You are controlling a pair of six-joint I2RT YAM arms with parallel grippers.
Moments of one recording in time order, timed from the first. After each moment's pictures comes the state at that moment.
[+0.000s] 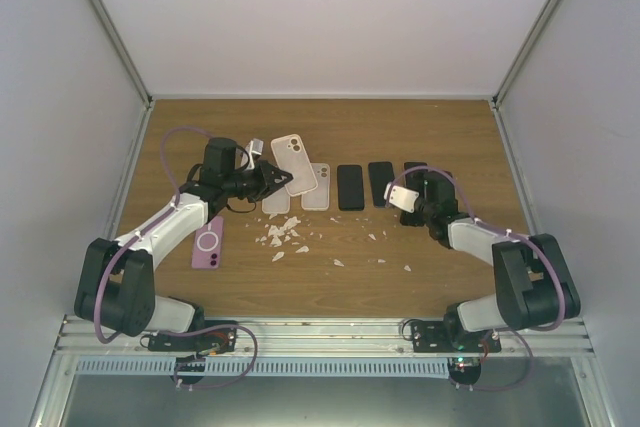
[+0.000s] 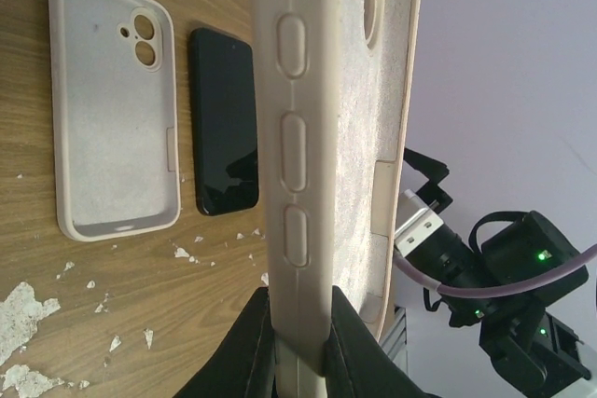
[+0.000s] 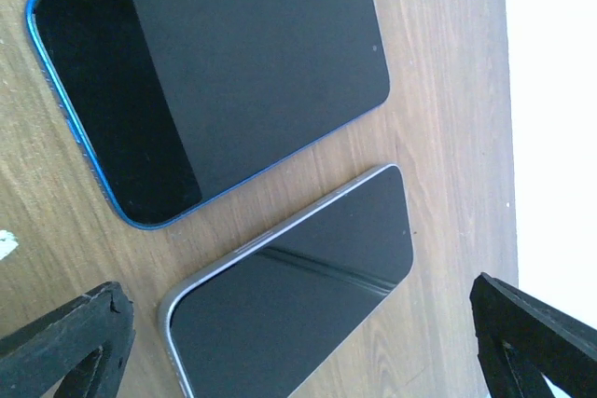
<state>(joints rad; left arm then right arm) -0.27 1.38 0.84 -0.06 0.69 -0.85 0.21 1.41 0.51 0.23 0.01 -1.22</state>
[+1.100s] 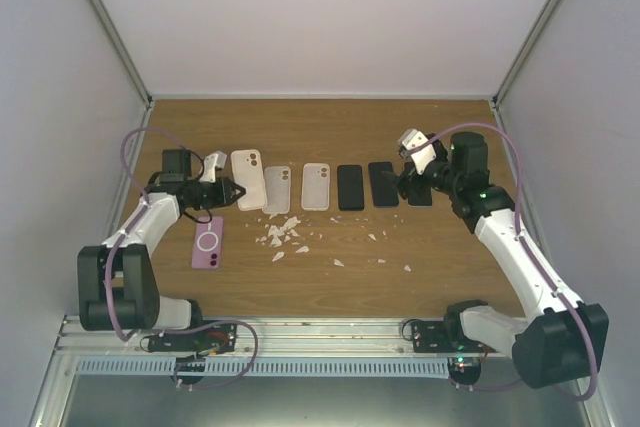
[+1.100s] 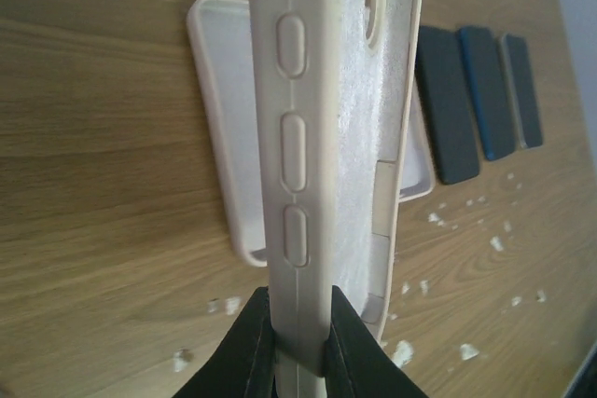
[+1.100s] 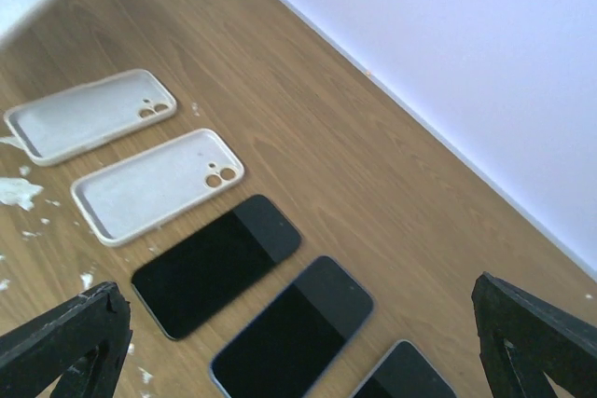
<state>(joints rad) 0.06 1.36 0.80 -0.40 0.70 -0.16 0.20 1.12 0.91 -0.30 -0.40 -0.56</state>
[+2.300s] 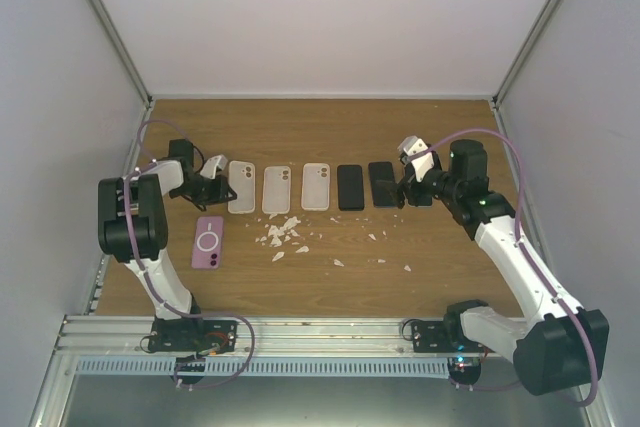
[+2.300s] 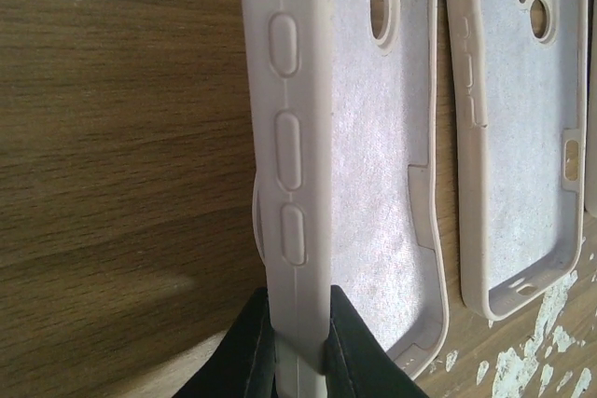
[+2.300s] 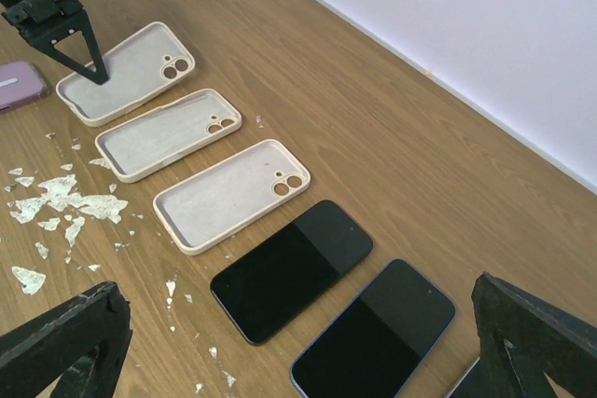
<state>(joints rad) 0.15 1.85 1.08 -0.57 0.58 0.12 0.20 1.08 0.85 -0.29 -0.54 -0.43</state>
